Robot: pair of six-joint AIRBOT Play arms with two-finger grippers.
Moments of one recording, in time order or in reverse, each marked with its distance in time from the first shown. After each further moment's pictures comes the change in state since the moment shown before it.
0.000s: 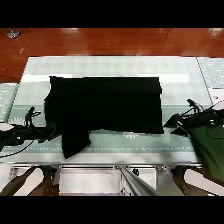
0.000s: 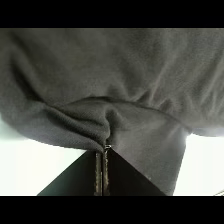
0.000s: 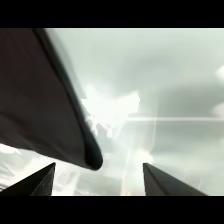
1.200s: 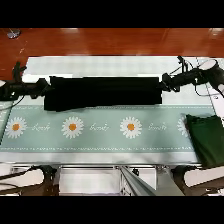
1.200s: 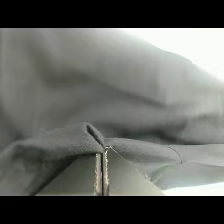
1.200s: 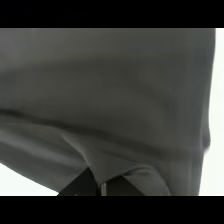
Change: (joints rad) left arm -0.130 -0.458 0.709 -0.131 0.182 0.003; right arm 0.217 -0.446 0.754 0.190 -0.123 -0.004
